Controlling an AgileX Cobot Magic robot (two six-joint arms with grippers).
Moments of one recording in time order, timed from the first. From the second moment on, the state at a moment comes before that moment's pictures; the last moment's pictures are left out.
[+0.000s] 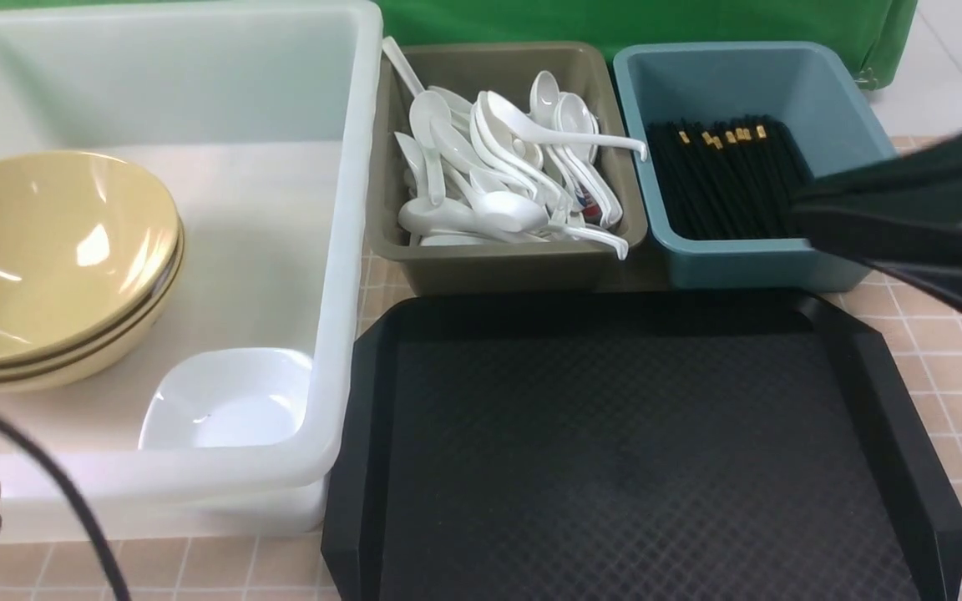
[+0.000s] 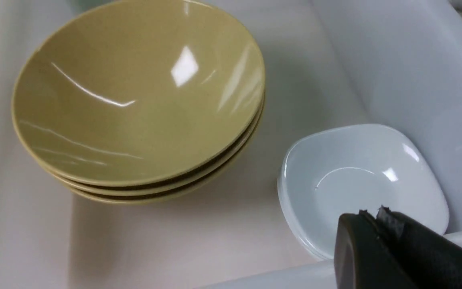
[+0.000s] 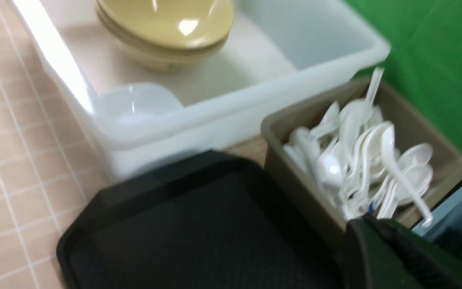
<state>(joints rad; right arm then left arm) 0.77 0.84 -1.00 -0.03 0.62 -0.29 0.09 0.47 -0.57 -0.19 0.69 0.36</state>
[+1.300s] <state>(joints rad) 0.77 0.68 -0.83 -0.03 0.52 -0.28 0.09 0.29 -0.40 -0.19 0.64 0.35</state>
